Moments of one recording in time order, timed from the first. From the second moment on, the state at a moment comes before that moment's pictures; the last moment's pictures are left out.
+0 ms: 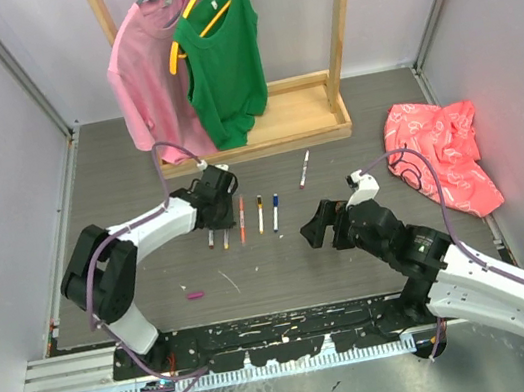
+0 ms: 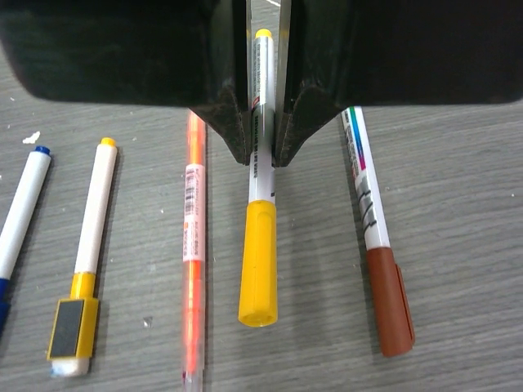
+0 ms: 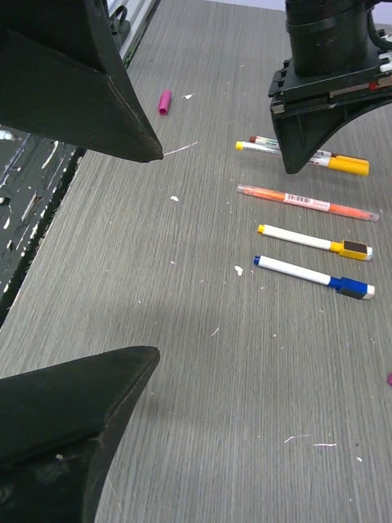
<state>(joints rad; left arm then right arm) -0.63 1.68 1.04 -0.42 -0.15 -0.47 0.86 0.66 0.53 -0.39 0.28 0.82</state>
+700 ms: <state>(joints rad) -0.60 1.77 1.10 -0.42 -0.17 -0.46 0.86 0.65 0.51 -0.40 0.27 0.83</state>
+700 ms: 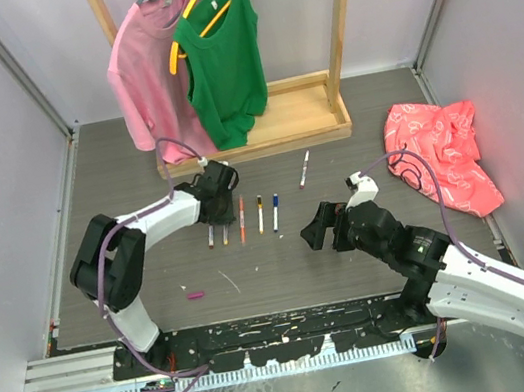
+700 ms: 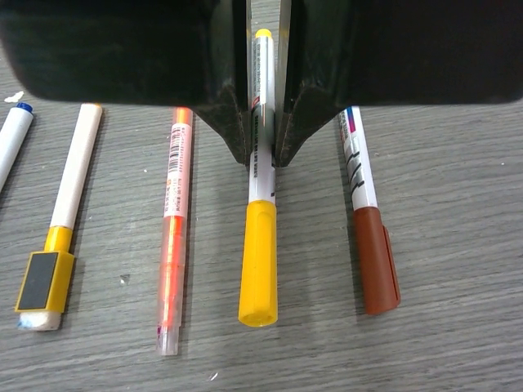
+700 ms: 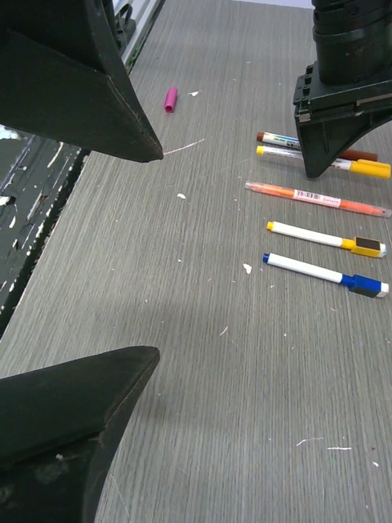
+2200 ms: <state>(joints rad) -0.58 0.84 0.95 -0.56 -0.03 -0.30 0.84 0.98 0.83 -0.59 0.38 0.68</state>
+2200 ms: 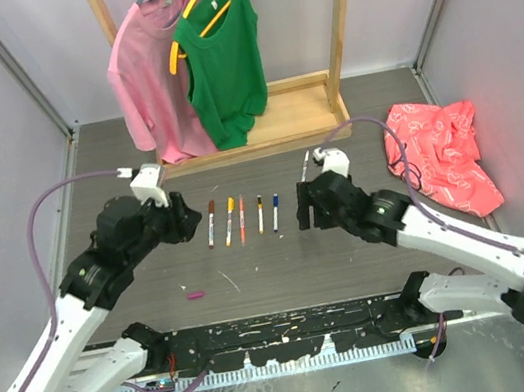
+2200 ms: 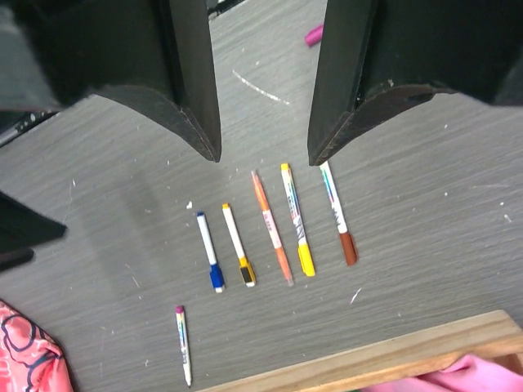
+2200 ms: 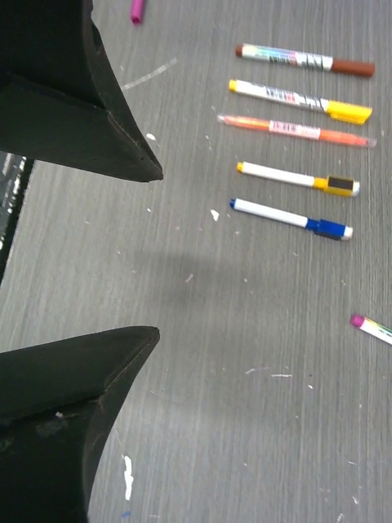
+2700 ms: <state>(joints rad) -0.58 0.54 0.88 -0.78 -0.11 -0.26 0.55 1.55 1.11 -0.49 0.30 0.54</state>
